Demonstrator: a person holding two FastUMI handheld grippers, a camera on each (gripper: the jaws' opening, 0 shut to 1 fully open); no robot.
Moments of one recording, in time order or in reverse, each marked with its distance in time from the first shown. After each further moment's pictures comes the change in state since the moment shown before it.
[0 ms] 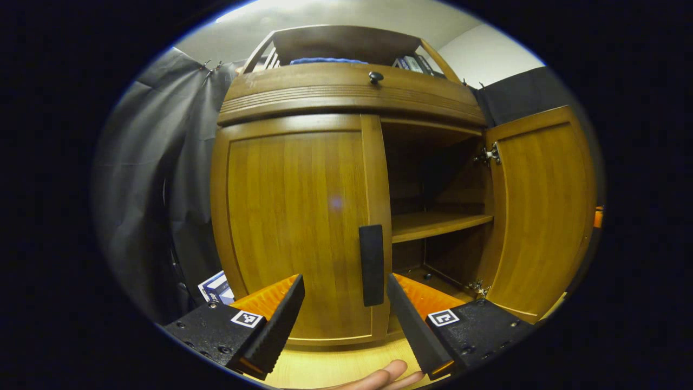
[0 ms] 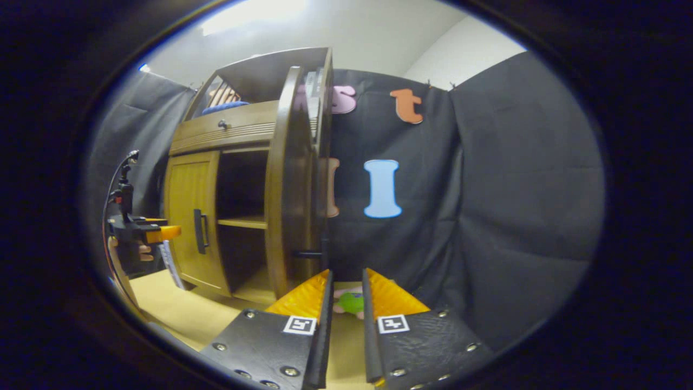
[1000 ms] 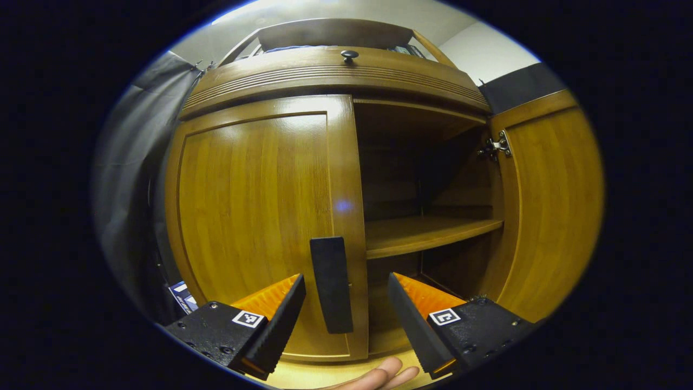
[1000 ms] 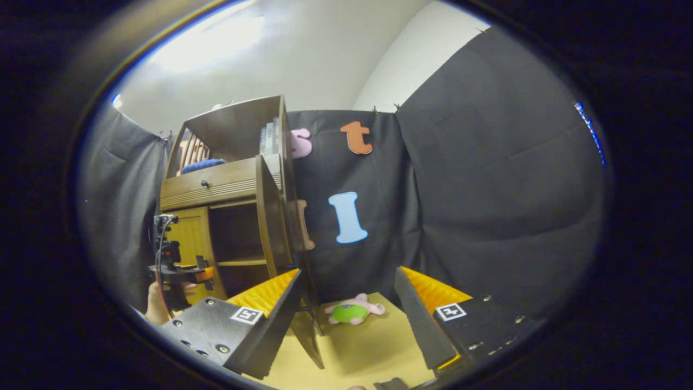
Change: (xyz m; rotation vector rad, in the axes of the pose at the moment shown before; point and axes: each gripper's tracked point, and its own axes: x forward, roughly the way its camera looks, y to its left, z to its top) left arm 0.069 -0.042 0.010 -0.003 -0.066 0.012; right arm -0.111 -0.034 0.029 0.266 -0.160 -0.073
